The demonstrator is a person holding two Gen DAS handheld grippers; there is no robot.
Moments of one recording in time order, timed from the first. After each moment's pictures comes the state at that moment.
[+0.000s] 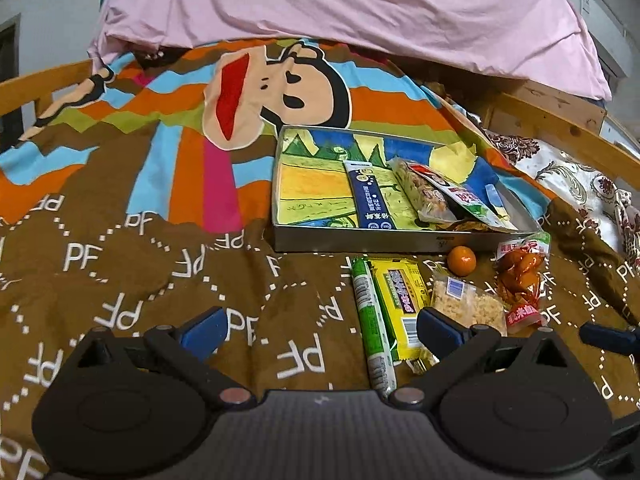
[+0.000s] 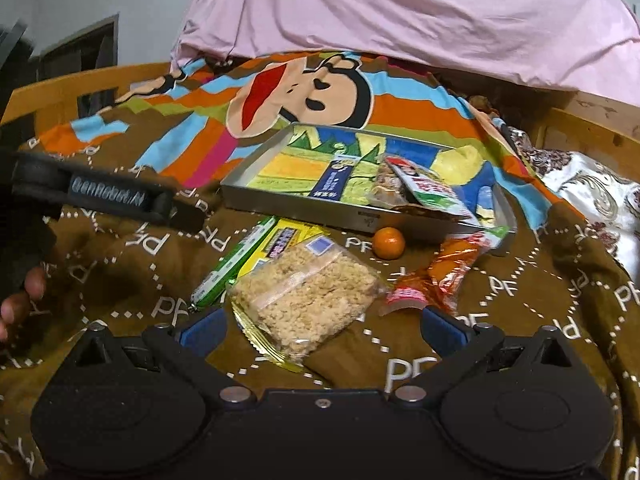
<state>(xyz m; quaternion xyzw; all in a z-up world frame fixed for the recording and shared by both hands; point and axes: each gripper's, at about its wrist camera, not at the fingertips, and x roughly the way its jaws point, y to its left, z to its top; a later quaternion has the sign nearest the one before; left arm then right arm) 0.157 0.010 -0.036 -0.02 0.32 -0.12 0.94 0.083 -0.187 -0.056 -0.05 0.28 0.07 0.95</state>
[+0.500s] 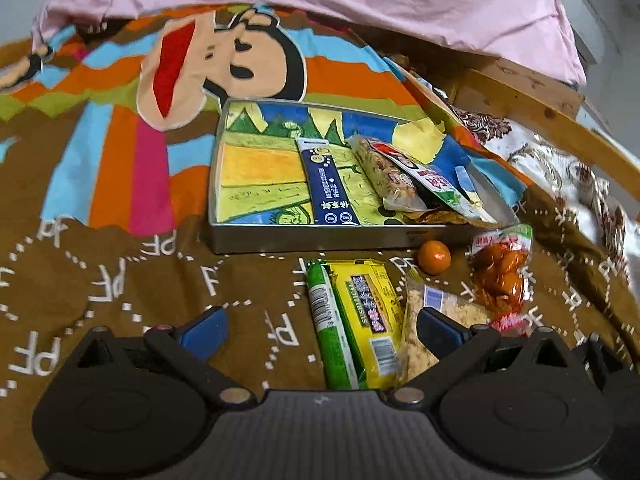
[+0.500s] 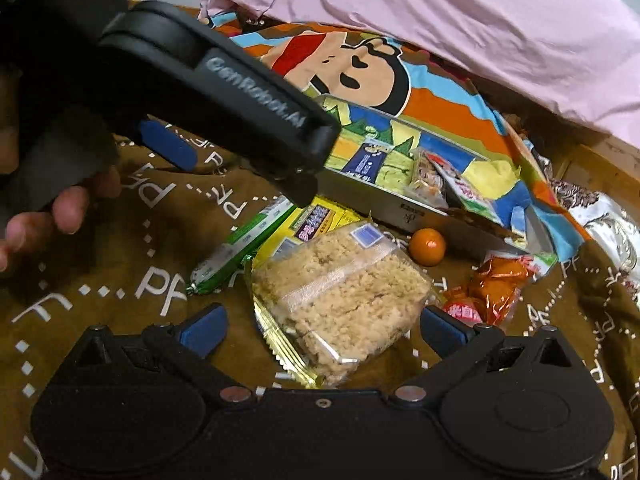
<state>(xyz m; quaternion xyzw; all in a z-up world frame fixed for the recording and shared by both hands) 0.209 -0.007 -0.051 -0.04 0.36 -0.19 0.91 0.116 -0.139 -0.093 -0.16 0.29 0.06 0.94</state>
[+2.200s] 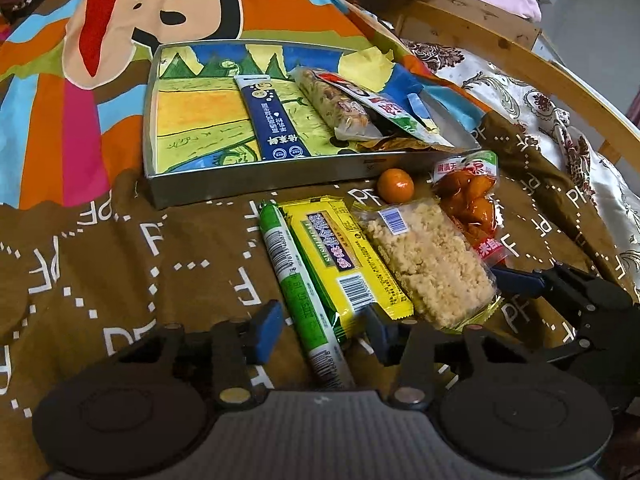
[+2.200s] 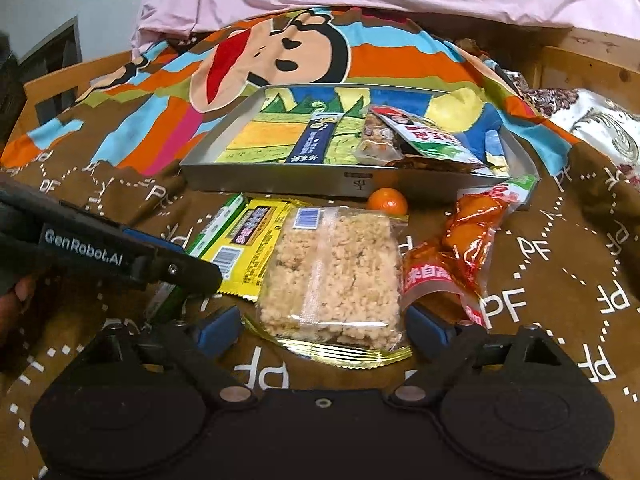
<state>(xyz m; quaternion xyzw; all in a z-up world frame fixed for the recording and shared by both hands) 0.216 -0.013 -0.068 0.02 0.43 -0.28 0.86 0.138 -0.196 -0.089 0.00 0.33 0.05 0.94</state>
